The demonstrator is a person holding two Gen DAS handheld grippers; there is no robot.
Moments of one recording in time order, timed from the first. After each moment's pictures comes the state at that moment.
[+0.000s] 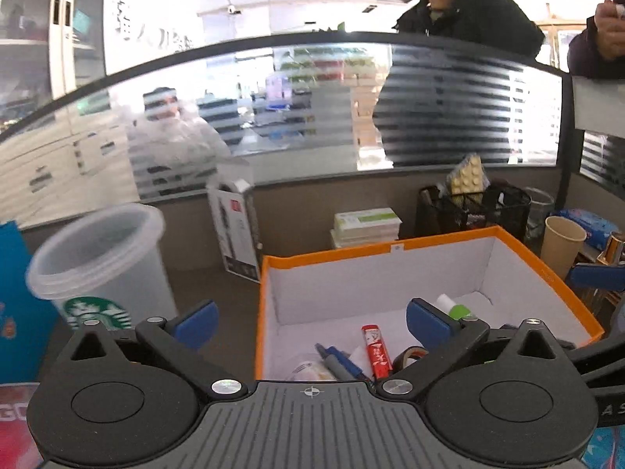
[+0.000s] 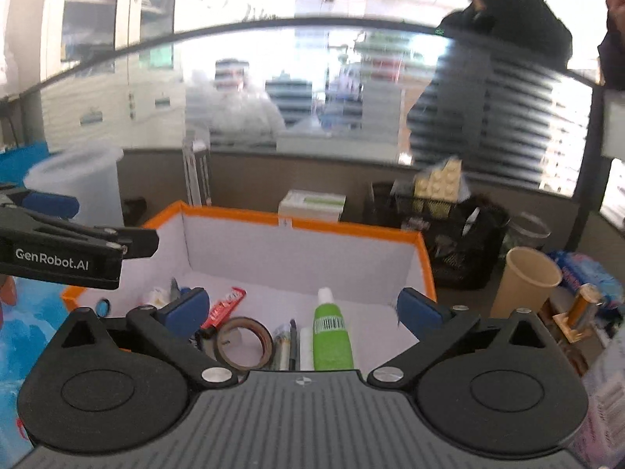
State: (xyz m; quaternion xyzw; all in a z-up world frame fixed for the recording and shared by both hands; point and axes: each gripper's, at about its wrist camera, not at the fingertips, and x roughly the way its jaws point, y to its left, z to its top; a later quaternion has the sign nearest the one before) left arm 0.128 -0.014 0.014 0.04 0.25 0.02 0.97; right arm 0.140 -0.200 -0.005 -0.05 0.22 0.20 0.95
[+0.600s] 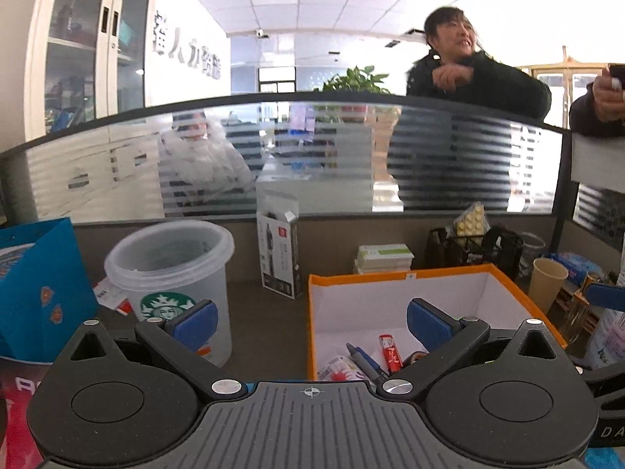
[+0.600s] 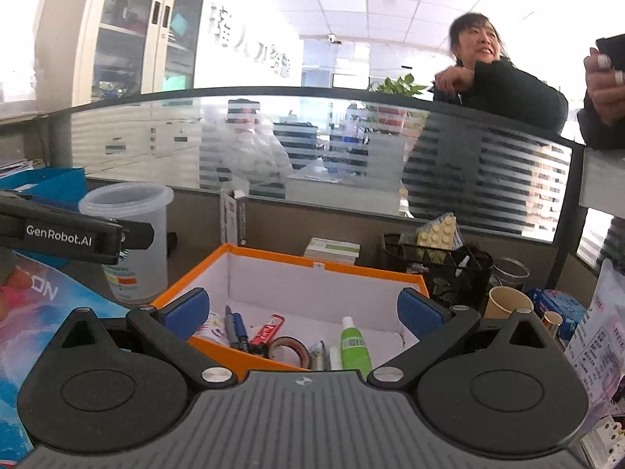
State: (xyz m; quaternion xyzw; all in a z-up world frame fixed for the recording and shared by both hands) left arm 0.053 0.021 0.054 0.00 0.20 0.04 0.98; right arm 0.052 -0.184 0.036 -0.06 0.15 0.20 0.97
